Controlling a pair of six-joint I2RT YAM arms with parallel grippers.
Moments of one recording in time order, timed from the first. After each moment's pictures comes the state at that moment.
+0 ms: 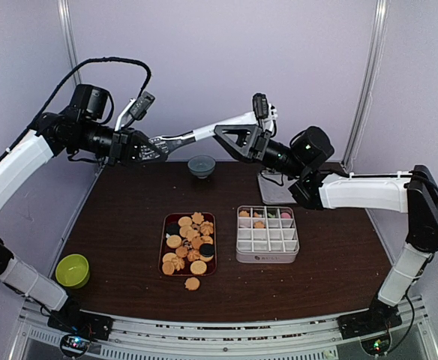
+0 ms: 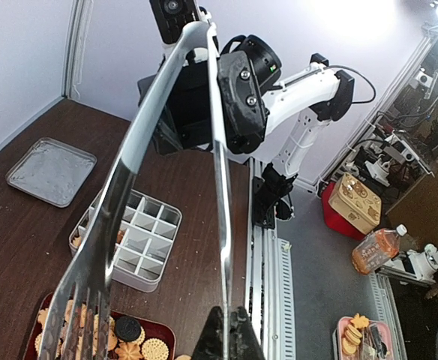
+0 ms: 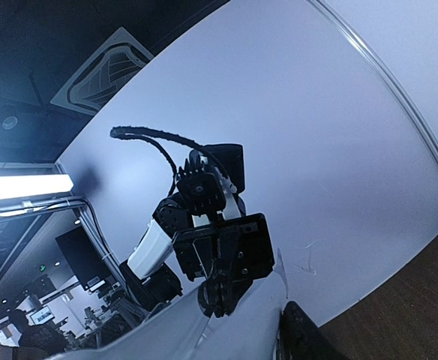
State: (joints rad) left arm -0.47 1.40 1.58 -0.82 1.08 0.17; right arm 0.76 1.71 1.21 1.06 -0.63 1.04
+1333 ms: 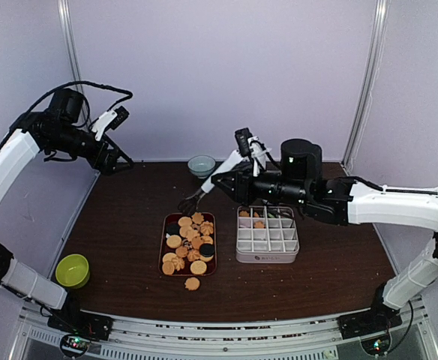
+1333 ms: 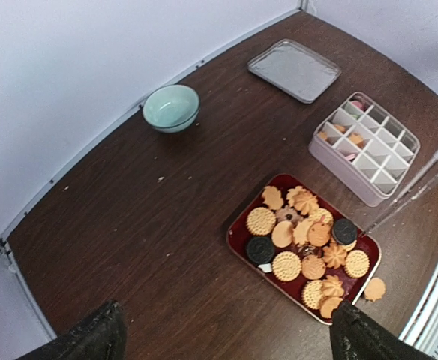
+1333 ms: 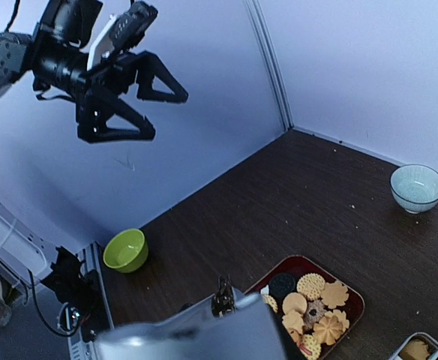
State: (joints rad) left arm -0.25 1.37 1.60 -1.02 0.45 0.43; right arm 0.94 1.47 1.12 0.23 -0.14 0.34
